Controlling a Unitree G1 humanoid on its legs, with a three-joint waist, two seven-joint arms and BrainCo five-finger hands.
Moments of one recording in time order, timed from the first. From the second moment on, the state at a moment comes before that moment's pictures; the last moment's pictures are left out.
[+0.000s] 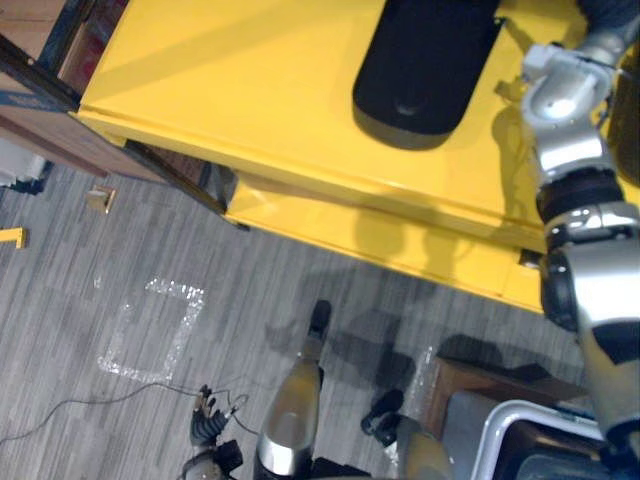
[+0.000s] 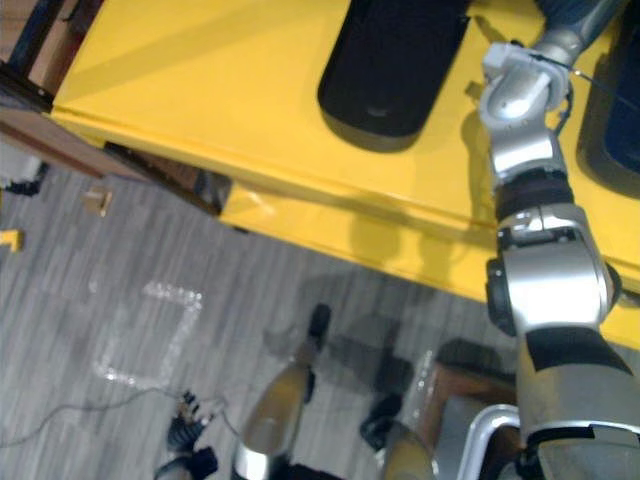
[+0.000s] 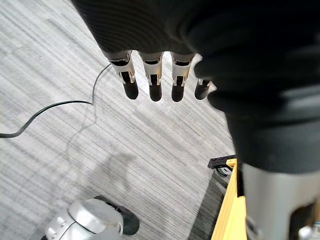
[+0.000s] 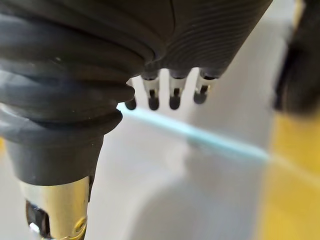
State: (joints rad) left arm 0.19 0.07 0.02 0.84 -0.38 -0.51 0.19; right arm -1.42 -0.55 0.13 1.02 -0.09 -0.38 -0.92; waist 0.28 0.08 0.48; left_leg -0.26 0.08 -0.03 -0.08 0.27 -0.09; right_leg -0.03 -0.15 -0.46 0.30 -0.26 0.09
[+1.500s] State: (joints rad) left arm 0.28 0.13 -0.06 -0.21 -0.33 -0.28 0.14; right arm 0.30 -0.15 0.18 0.52 -0.09 -0.33 -0.12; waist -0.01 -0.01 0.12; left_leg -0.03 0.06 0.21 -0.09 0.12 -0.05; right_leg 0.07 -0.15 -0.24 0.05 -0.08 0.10
